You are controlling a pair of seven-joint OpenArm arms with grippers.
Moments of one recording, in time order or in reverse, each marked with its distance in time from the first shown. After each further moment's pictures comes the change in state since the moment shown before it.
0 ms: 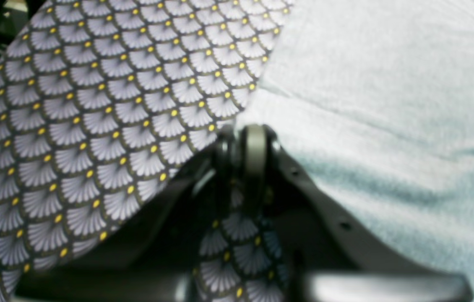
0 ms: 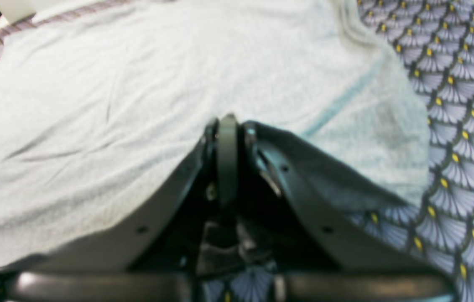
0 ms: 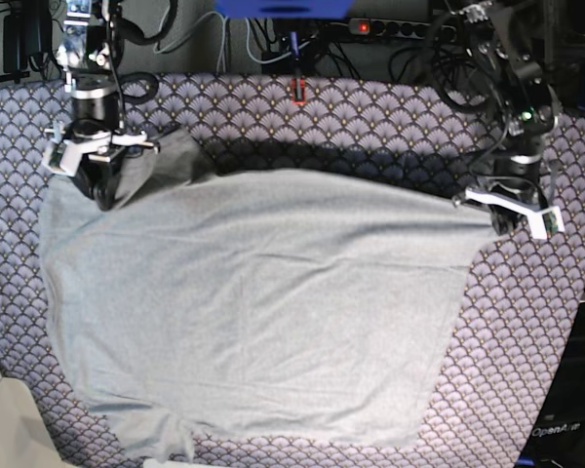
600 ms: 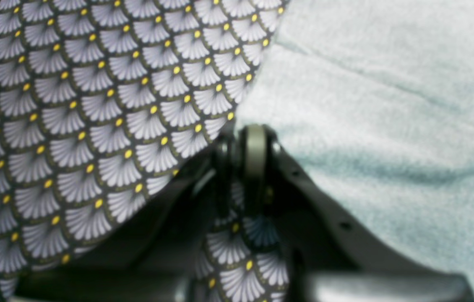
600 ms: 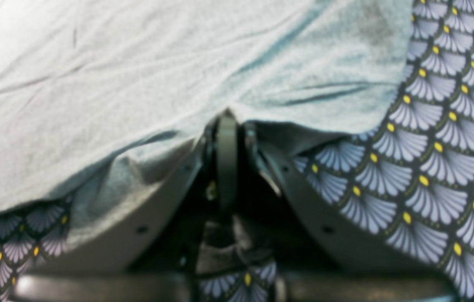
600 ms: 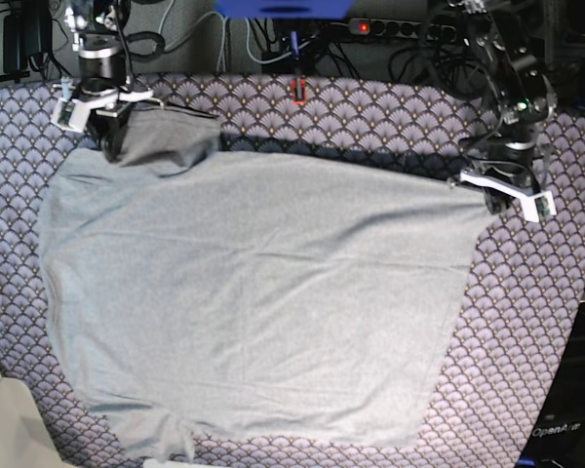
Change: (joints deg) left arm 3.2 -0.3 0.0 -2.3 -0.2 0.0 -0.4; right arm -8.6 -2.0 0.3 -1.0 0.2 -0.2 0.8
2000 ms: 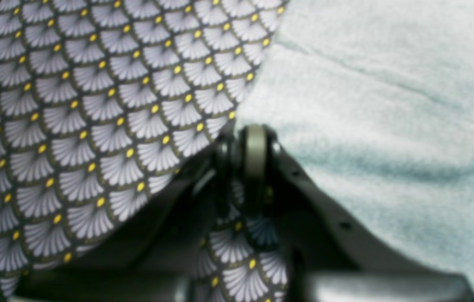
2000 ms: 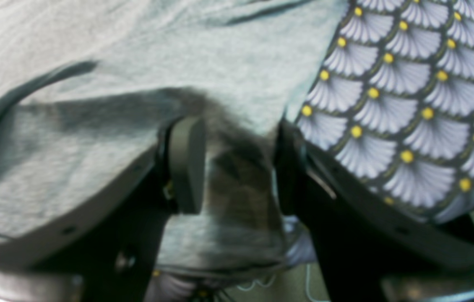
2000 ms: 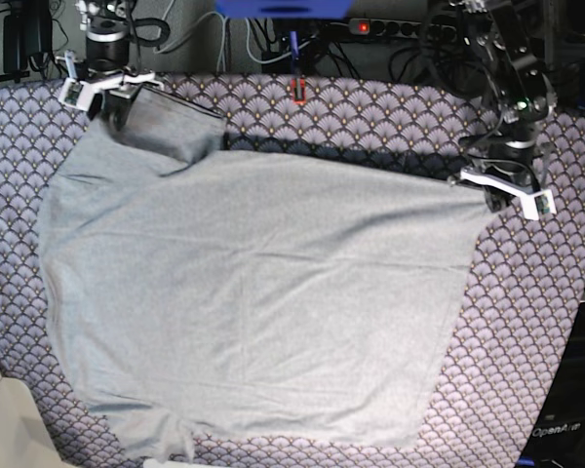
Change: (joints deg) left arm 0.2 -0.1 0.0 -1.0 0.0 -0.2 -0.2; right arm -2.1 -0.7 -0.3 -4.9 -2.6 -7.6 0.1
